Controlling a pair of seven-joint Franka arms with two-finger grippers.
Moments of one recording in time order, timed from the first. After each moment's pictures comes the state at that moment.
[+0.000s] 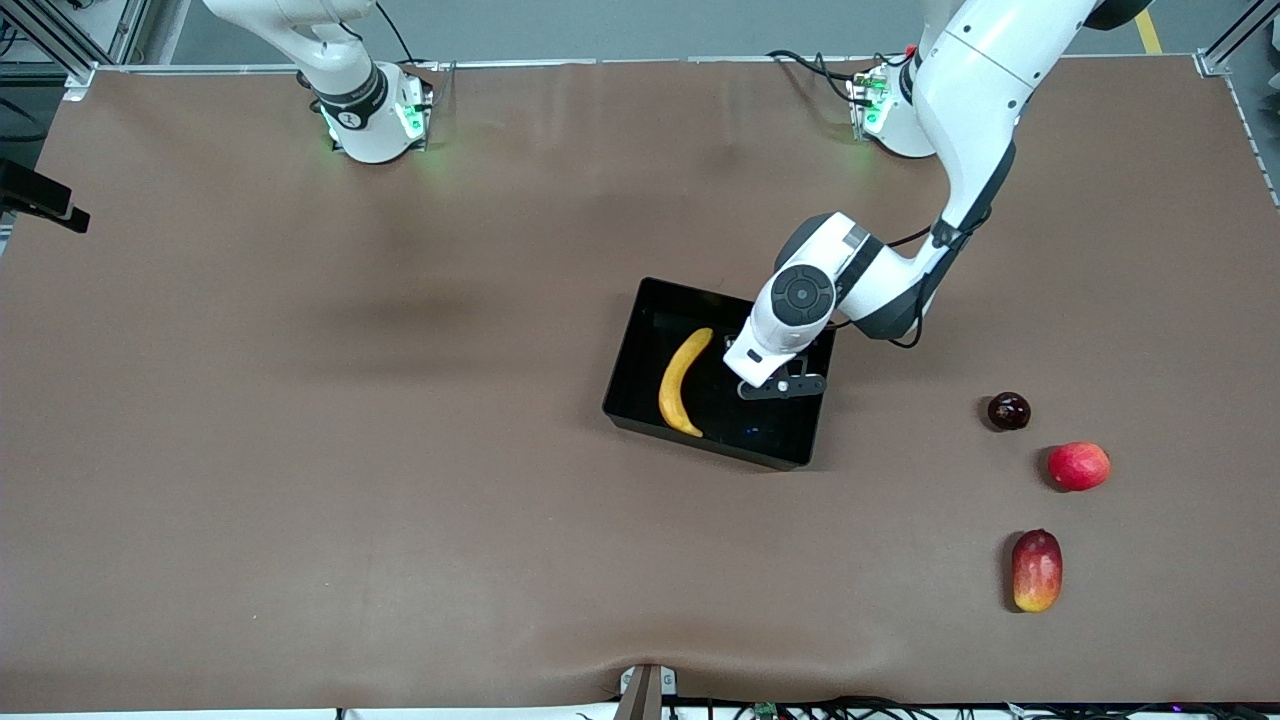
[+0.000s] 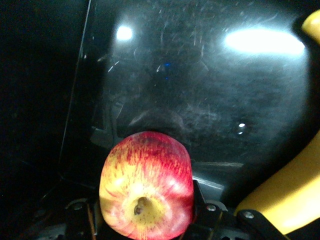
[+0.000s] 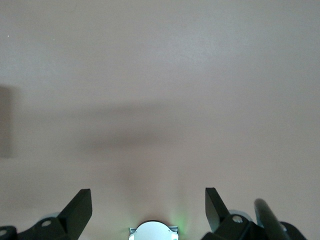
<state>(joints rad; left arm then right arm) -0.21 0.57 -0.40 -1.88 0.19 2.27 -0.77 0.02 -0.01 -0.18 -1.48 0.02 1.36 -0.09</state>
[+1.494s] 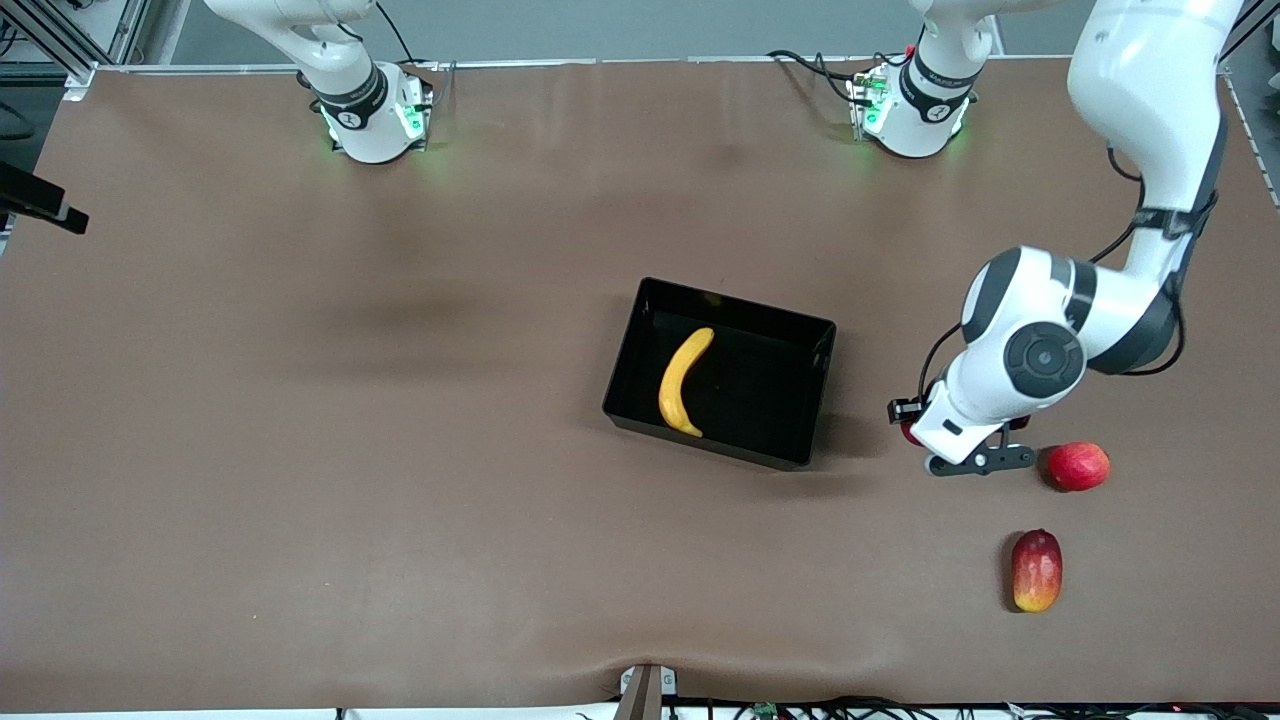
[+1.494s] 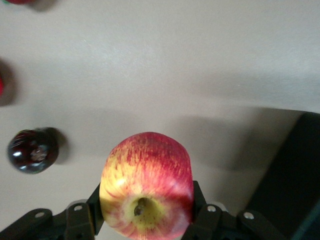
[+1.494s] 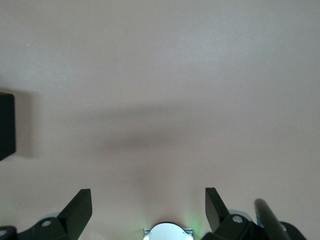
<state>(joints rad) 0.11 0.52 -0.38 -1.73 0.28 2.08 -0.47 -0.04 0.00 -0.18 -1.48 0.11 1.36 -0.09</state>
